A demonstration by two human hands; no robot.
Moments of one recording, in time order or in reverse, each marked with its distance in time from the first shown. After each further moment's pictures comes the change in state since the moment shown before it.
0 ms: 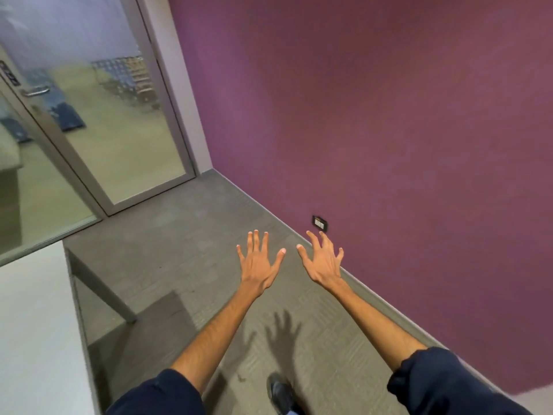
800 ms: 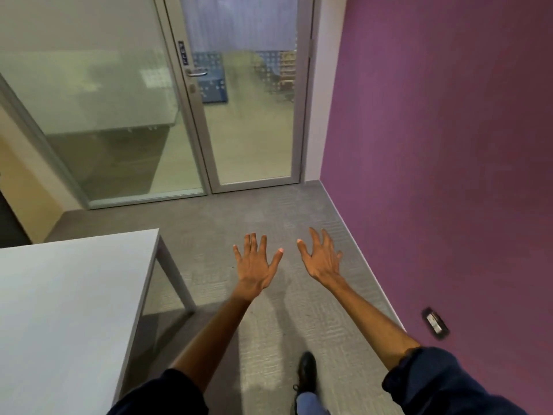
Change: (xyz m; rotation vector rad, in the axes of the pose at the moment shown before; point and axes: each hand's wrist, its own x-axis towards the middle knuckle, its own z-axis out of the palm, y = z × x) left_hand 0.252 -0.261 -0.096 0.002 0.160 -0.556; right_hand 0.320 -0.289 0.166 -0.004 -0.297 -0.371
